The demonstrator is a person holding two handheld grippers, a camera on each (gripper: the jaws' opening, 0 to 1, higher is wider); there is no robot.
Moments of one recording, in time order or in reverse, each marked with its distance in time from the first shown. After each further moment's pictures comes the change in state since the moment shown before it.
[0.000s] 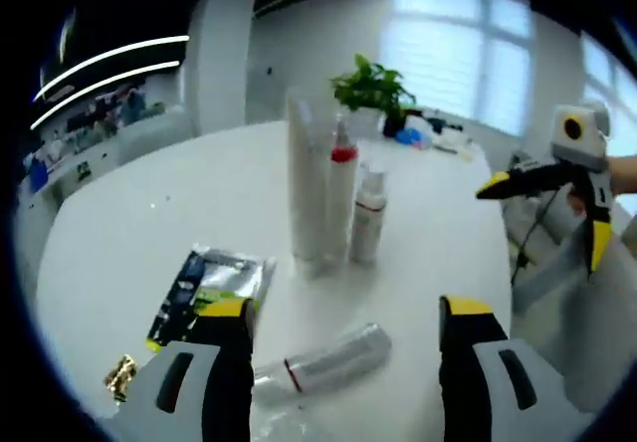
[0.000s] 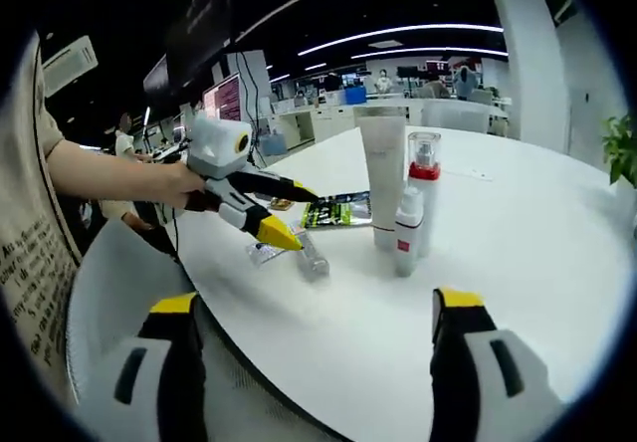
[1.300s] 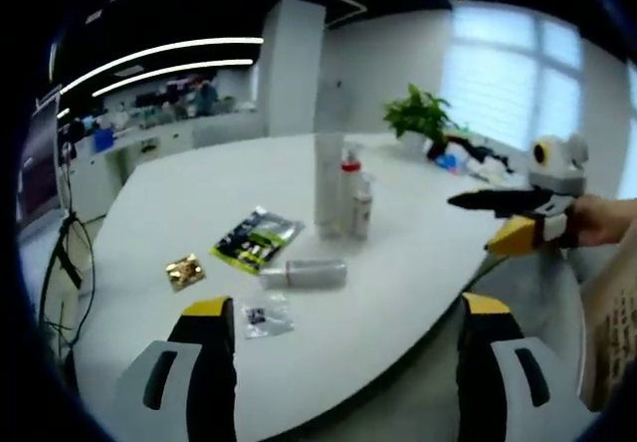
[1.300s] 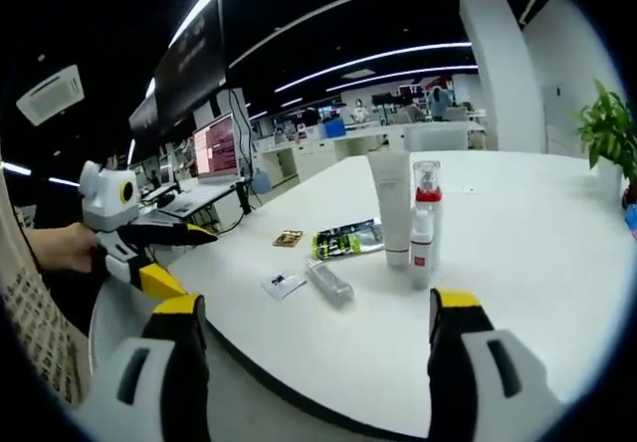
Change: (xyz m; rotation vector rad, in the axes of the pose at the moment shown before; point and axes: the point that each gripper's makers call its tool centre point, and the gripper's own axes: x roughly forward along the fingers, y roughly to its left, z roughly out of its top) left arm -0.136 -0.065 -0.028 -0.150 -0.071 0.269; right arm -0.007 0.041 0.015 0.078 -0.143 -0.070
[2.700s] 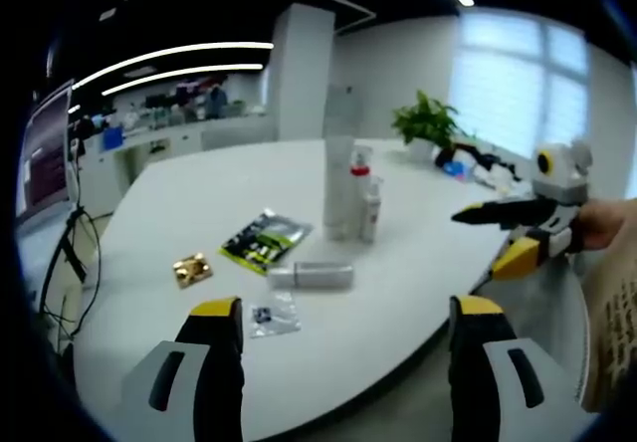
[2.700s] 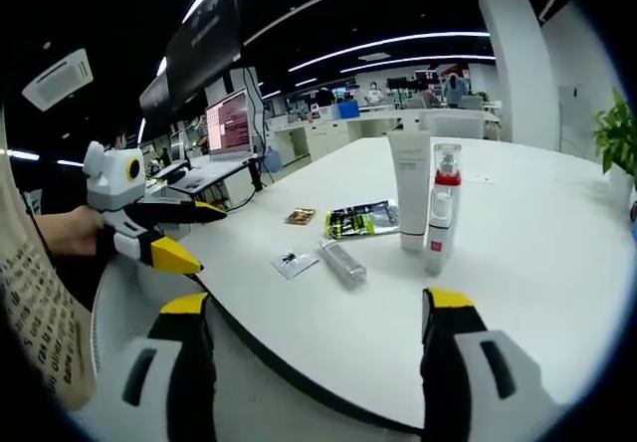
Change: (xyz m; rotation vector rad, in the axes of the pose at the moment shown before) left arm -0.001 0.010 0.000 -0.027 -0.031 0.029; right arm 0.004 0.015 -0.017 -0.057 0.108 0.058
